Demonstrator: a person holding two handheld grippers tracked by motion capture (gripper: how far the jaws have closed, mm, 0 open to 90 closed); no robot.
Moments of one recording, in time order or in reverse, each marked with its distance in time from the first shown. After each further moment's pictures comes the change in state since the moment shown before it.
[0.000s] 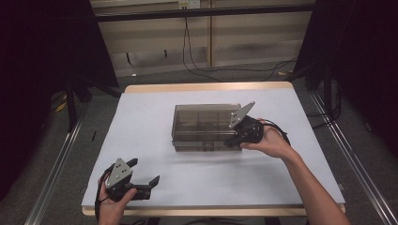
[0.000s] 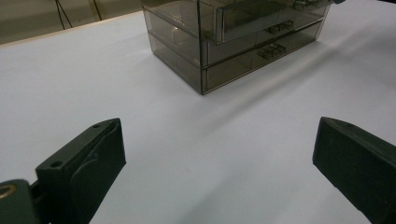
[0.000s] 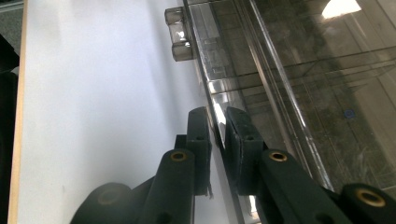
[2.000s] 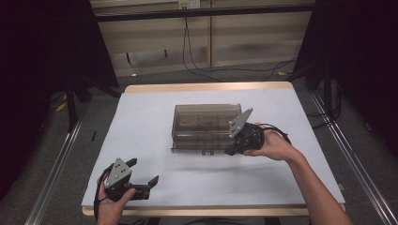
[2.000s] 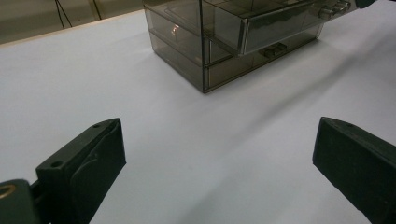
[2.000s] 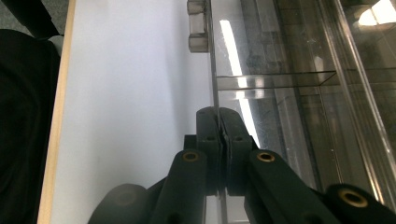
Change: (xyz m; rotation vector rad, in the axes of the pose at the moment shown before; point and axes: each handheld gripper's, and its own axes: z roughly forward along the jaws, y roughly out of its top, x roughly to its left) left arm 0.002 0.000 -0.001 0.006 -0.004 0.006; right arm 0.017 0.000 -0.002 0.036 0.086 -0.127
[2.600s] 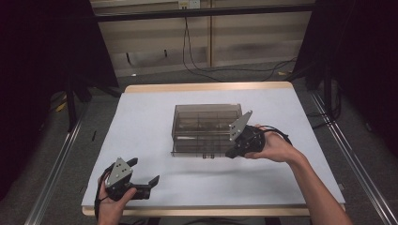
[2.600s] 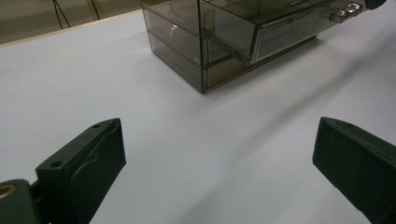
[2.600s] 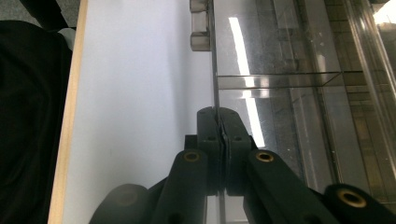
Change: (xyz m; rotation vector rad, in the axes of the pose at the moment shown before) left arm 0.000 0.001 0.002 -0.005 -0.006 0.000; right arm 0.008 0.000 -0.001 0.022 0.019 -0.018
